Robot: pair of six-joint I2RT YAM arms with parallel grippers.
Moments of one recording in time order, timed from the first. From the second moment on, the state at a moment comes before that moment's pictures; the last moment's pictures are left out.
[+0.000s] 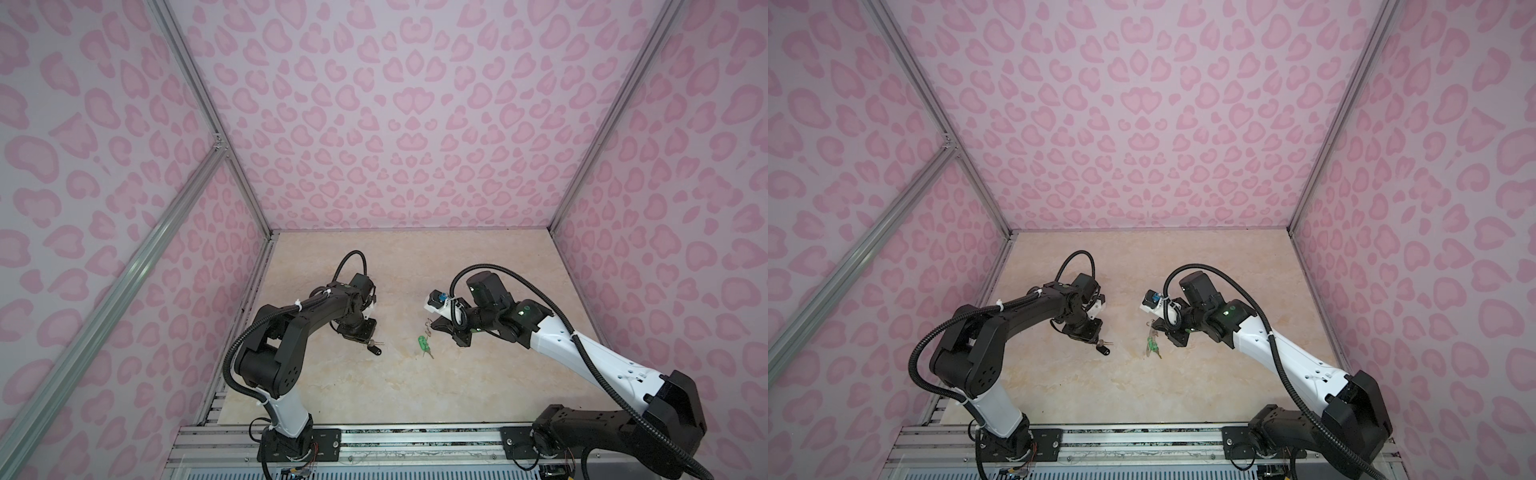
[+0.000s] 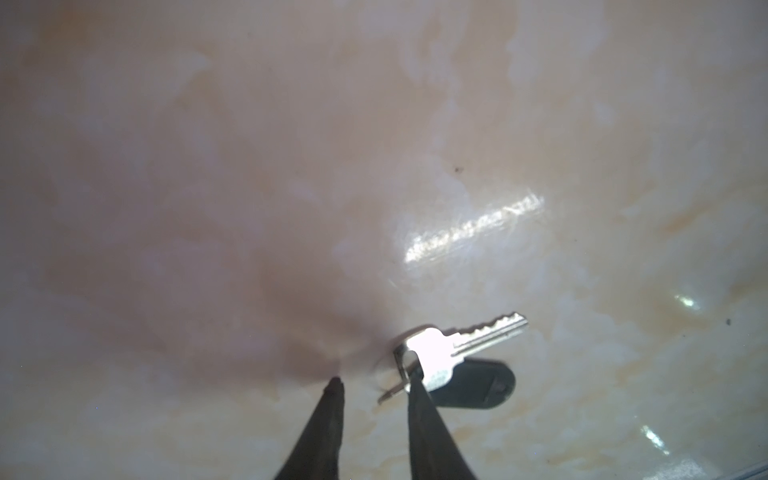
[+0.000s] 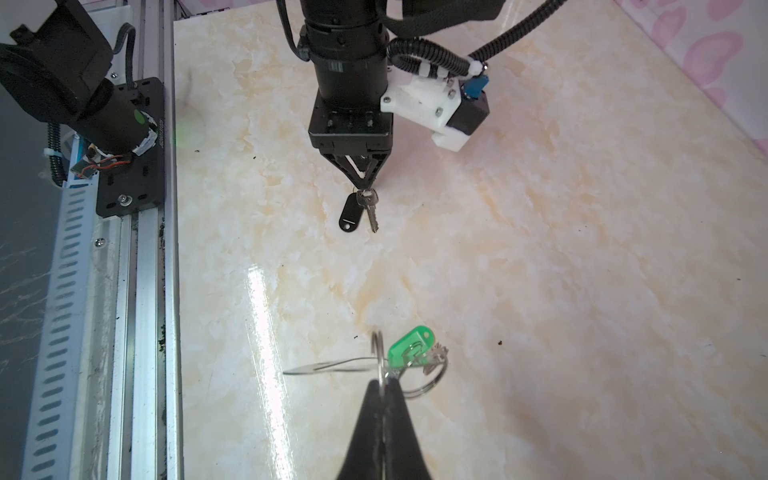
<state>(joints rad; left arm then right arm) -0.43 1.75 1.07 -0.84 0.15 -0.09 0.64 1.27 0.98 -0.55 -0.46 -0.44</state>
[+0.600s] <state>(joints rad) -0.43 1.75 1.04 -0.82 0.20 -0.09 0.65 1.27 0.98 -0.55 -0.46 -0.44</state>
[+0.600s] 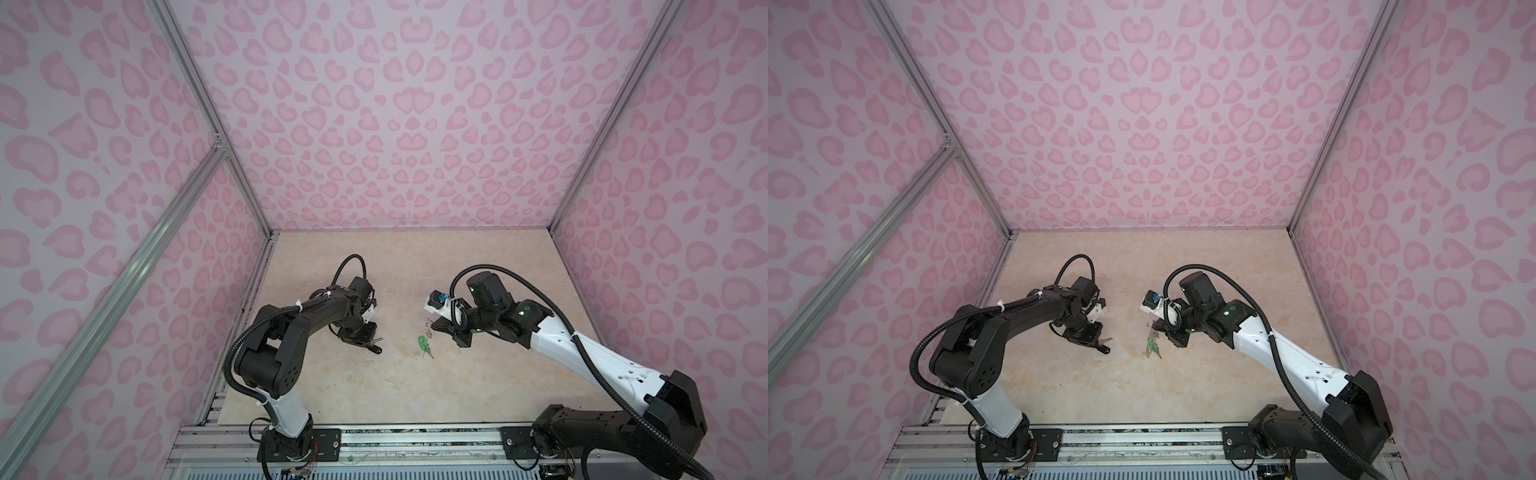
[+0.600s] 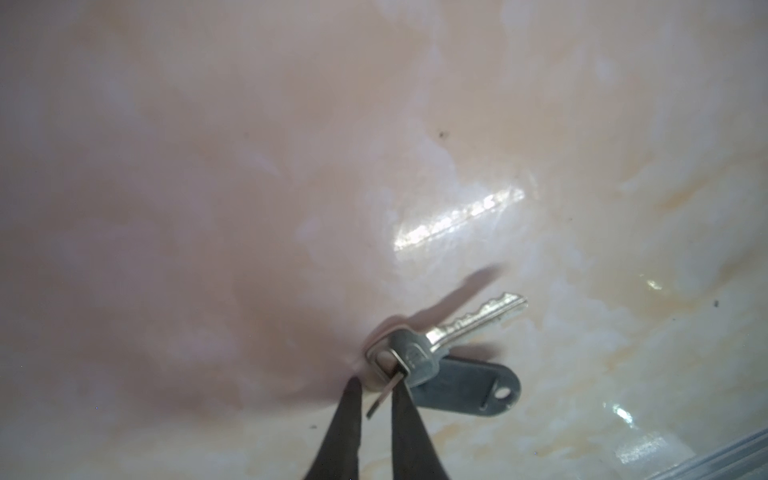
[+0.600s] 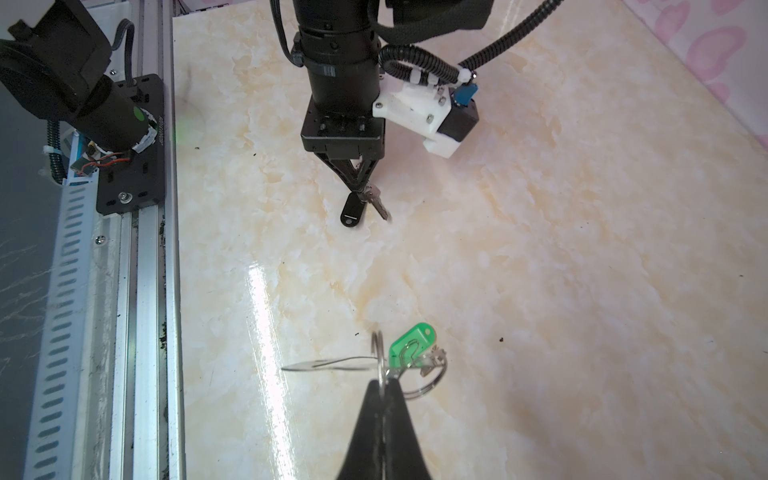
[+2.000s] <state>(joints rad) -0.64 1.18 1.07 -0.52 0.52 0.16 0.73 1.24 1.03 -0.48 -0.27 -0.25</state>
